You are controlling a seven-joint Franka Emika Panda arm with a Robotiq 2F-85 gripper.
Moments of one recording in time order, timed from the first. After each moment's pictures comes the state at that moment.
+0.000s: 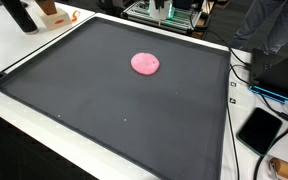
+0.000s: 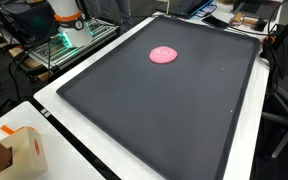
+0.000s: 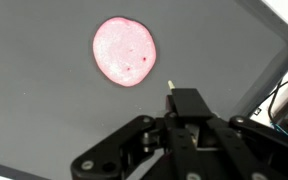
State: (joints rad) arm 0.10 -0.05 0.16 -2.12 0.14 2.01 -0.40
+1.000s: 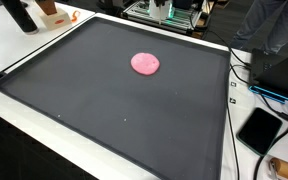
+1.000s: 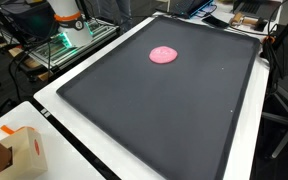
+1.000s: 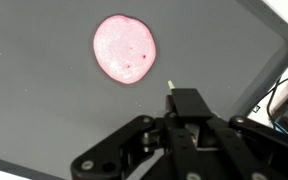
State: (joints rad) arm 0.10 -0.06 0.16 -2.11 0.14 2.01 -0.39
